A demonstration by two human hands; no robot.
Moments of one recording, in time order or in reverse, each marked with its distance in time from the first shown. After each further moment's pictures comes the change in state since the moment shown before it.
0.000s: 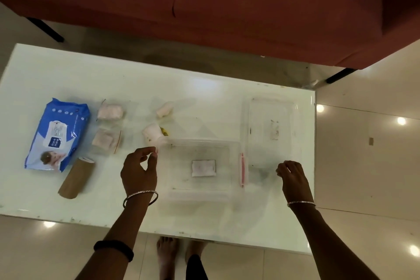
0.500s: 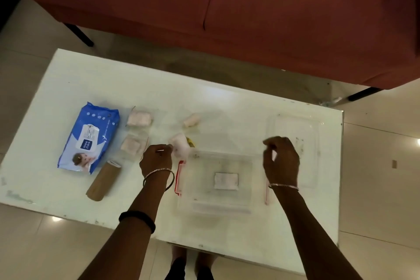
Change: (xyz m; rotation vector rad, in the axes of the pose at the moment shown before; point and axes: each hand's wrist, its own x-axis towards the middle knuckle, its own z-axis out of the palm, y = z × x) left_hand 0.067 0.004 -0.007 -0.038 -0.095 -0.491; right_hand 0.076 -0.159 -0.065 0.480 0.253 0.065
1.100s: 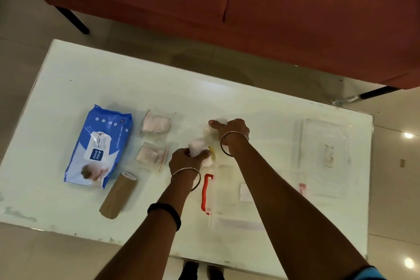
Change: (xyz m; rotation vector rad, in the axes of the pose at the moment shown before) left_hand 0.060 -0.002 0.024 0.108 -0.278 -0.059; right_hand 0.076 -0.128 0.176 0.145 -0.467 0.786
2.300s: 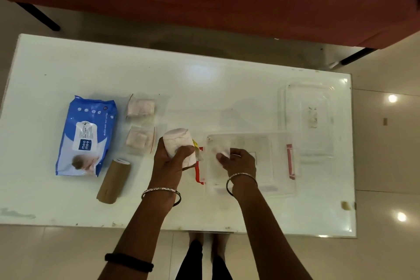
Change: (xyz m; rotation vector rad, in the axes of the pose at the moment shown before) left_hand -0.076 -0.029 -0.047 -0.638 -0.321 0.233; right_hand -0.089 0.147 -0.003 0.442 0.049 0.105
